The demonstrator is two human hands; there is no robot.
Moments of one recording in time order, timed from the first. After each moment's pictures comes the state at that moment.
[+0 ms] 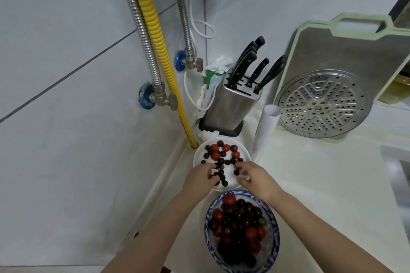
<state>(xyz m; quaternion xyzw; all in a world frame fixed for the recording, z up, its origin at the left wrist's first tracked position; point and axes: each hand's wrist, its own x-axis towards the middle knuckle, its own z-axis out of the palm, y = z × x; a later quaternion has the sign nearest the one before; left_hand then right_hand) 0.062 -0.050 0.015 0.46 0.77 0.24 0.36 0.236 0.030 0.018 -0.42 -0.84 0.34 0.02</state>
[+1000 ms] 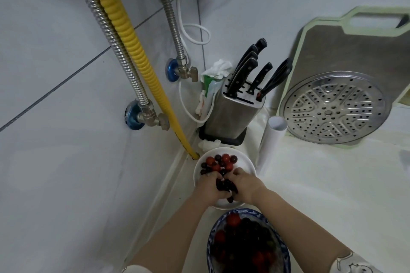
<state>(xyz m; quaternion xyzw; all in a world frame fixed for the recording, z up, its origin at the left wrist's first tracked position) 0.059 0.006 -0.025 0.47 0.79 0.11 0.38 0.183 0.075 -0.029 -0.38 -0.87 0.25 -0.17</state>
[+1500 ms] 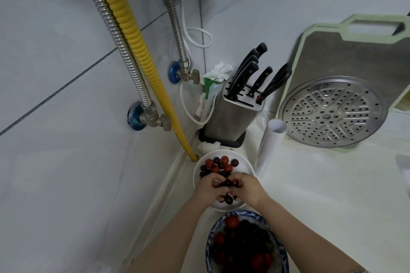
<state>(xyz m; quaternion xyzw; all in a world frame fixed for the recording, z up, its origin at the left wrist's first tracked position) 0.061 -0.005 -0.019 0.34 0.73 0.33 0.50 0.194 0.062 -0.016 -0.46 -0.74 0.49 0.05</state>
